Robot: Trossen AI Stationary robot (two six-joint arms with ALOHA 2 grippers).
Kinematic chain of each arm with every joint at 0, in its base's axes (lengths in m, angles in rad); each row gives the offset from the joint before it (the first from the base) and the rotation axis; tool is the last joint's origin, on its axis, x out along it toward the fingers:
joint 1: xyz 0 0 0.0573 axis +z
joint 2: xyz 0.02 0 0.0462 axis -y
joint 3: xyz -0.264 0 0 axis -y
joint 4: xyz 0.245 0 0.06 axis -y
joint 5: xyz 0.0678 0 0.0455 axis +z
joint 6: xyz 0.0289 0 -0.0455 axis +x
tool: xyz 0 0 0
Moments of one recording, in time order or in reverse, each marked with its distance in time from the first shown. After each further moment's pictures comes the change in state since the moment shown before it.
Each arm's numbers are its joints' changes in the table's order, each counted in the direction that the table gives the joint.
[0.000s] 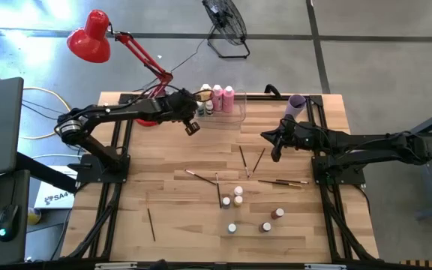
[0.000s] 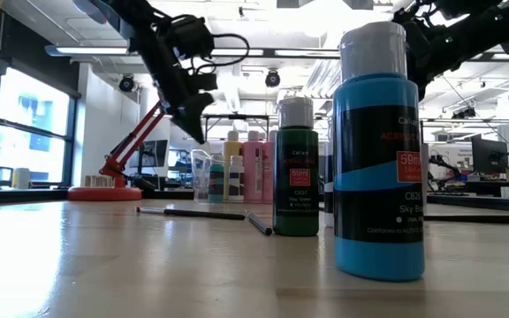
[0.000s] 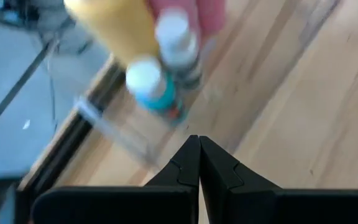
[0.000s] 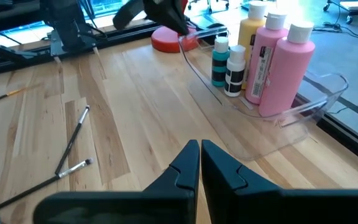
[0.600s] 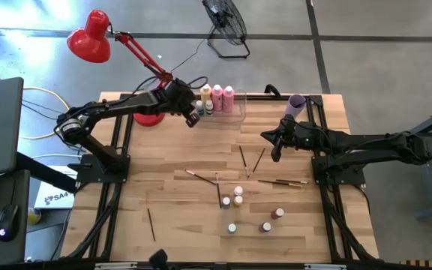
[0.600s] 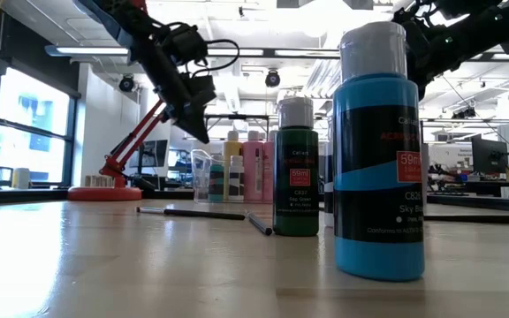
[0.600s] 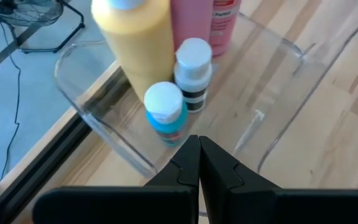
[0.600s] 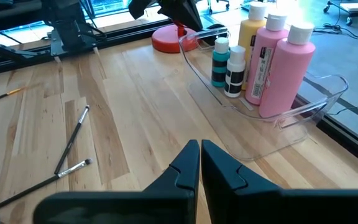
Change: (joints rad) left arm 0.118 -0.009 -0.003 0.081 -0.169 -0.037; right arm 0.000 0.000 0.000 0.002 0.000 -0.007
